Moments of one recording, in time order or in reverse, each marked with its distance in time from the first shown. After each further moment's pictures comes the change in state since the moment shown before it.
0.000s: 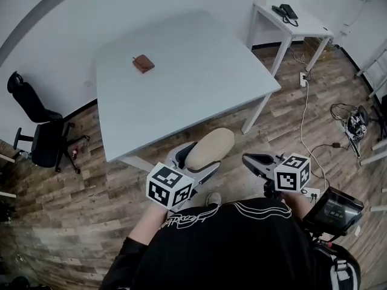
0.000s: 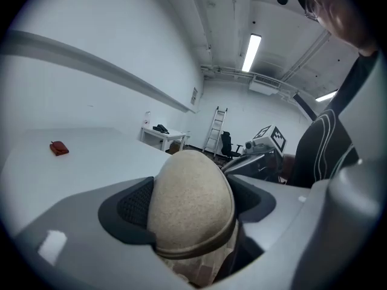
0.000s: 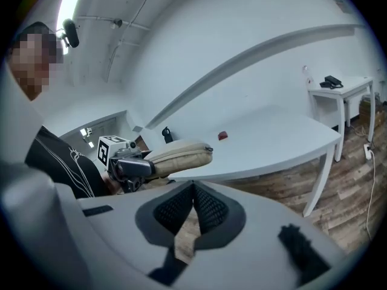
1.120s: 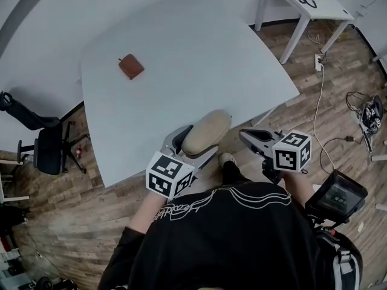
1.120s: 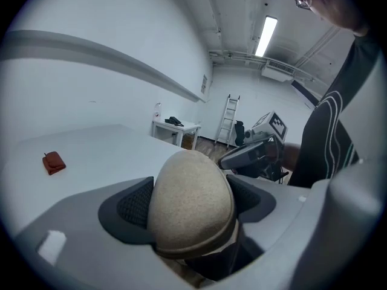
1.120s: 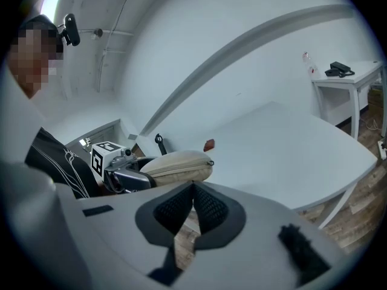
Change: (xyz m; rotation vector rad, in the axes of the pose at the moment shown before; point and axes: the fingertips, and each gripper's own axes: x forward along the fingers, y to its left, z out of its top) left arm 0.122 0.158 0.048 0.022 0.097 0.090; right arm 0.106 -0.164 0.105 0.053 -0.006 0.050
